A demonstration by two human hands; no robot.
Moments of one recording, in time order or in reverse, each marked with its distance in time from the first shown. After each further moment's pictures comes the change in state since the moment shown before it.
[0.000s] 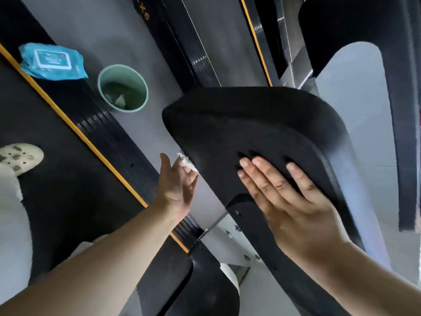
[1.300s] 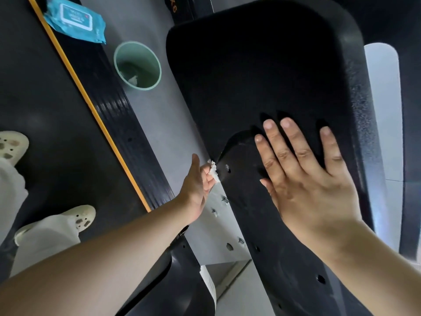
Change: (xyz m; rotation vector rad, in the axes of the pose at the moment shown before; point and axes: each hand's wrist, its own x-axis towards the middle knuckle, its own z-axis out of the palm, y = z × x) left_hand -0.001 -0.141 -0.023 0.123 0.020 0.059; right_hand -0.065 -0.014 0.030 -0.099 0.083 0.034
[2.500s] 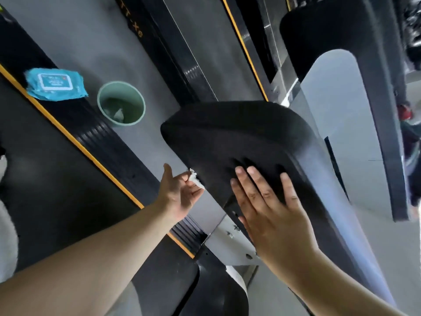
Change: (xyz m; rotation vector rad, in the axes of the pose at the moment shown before) left_hand 0.016 0.141 -0.009 -0.154 -0.010 -0.276; right_hand 0.061 -0.007 -0.052 0.240 -0.258 0.130
